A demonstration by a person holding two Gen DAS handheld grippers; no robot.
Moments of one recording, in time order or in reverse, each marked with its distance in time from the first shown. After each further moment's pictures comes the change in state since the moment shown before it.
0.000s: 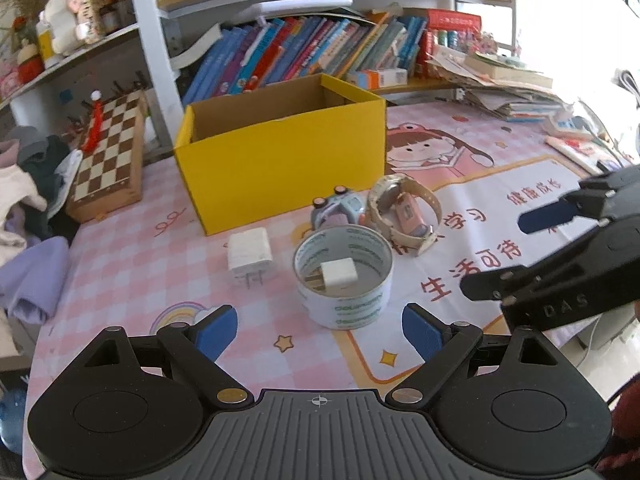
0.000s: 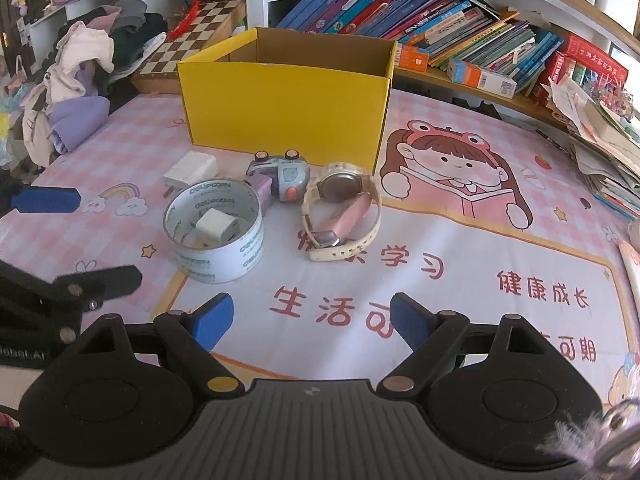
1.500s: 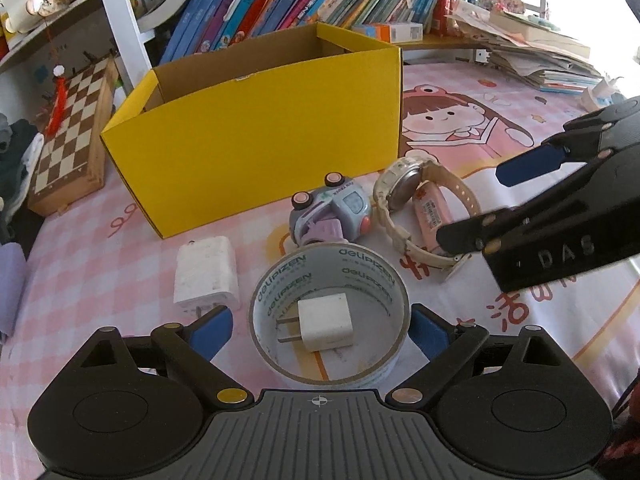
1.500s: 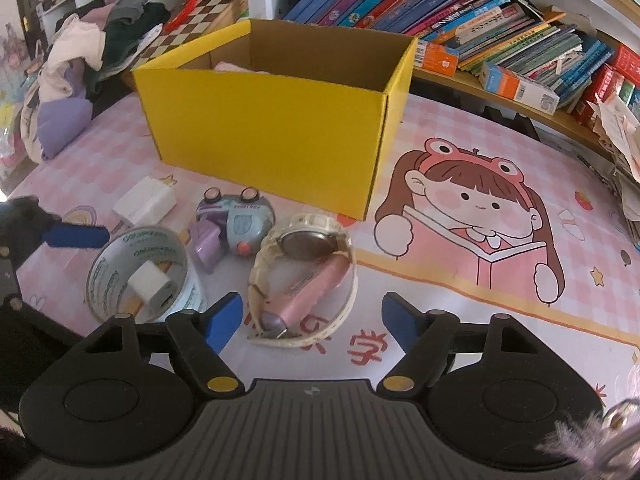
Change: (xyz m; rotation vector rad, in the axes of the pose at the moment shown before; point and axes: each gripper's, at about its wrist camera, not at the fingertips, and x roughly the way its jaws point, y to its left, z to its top) left arm 0.094 -0.016 0.035 -0.011 0.128 0.029; right arm 0.070 -0.049 0.057 -0.058 0.025 0.085
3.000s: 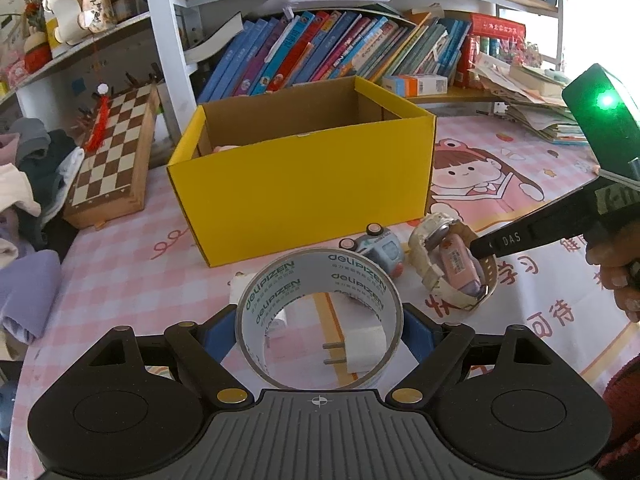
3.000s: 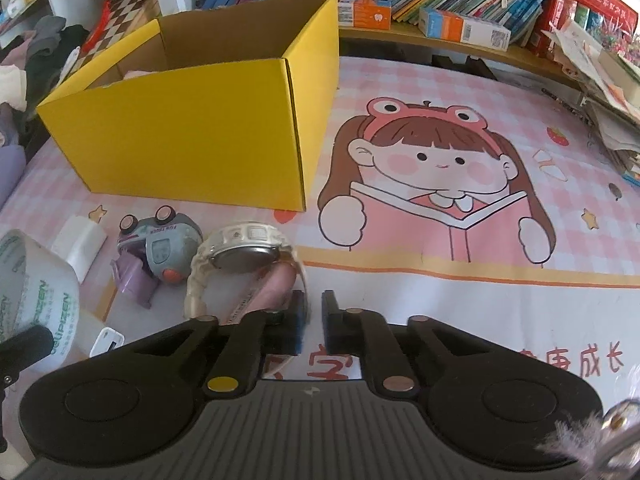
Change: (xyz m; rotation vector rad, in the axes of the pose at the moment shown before) left arm -0.036 0.025 -0.001 -0.071 -0.130 0.036; right arm 0.035 -0.031 0.009 0.207 0.071 -0.070
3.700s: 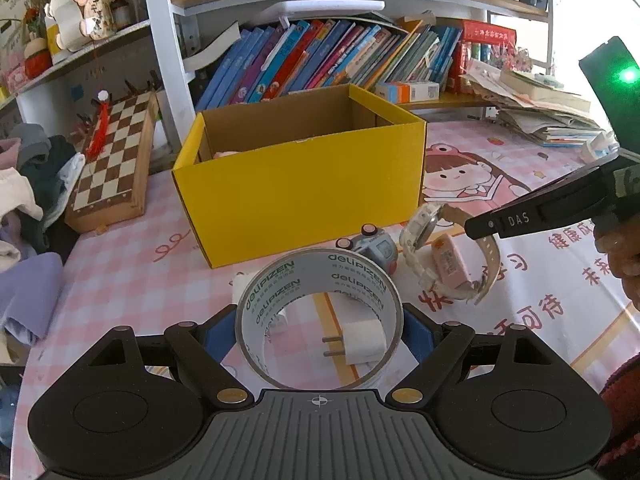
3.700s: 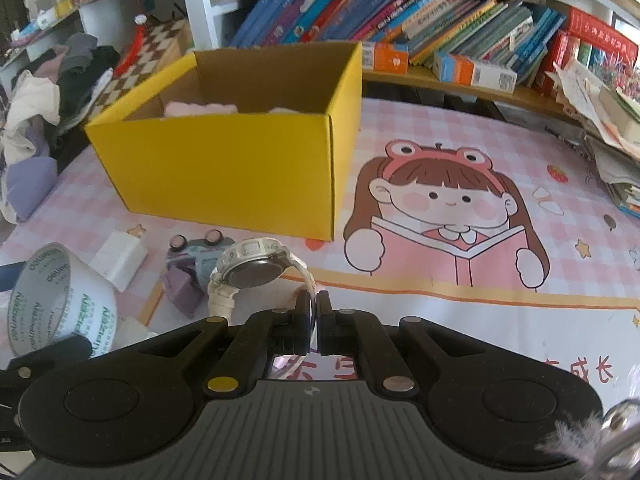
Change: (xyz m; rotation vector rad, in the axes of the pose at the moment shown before) left arm -0.016 0.002 -0.005 0.014 -0.028 -0.018; right arm -0.041 0.017 -0.004 -0.041 -0.117 0.030
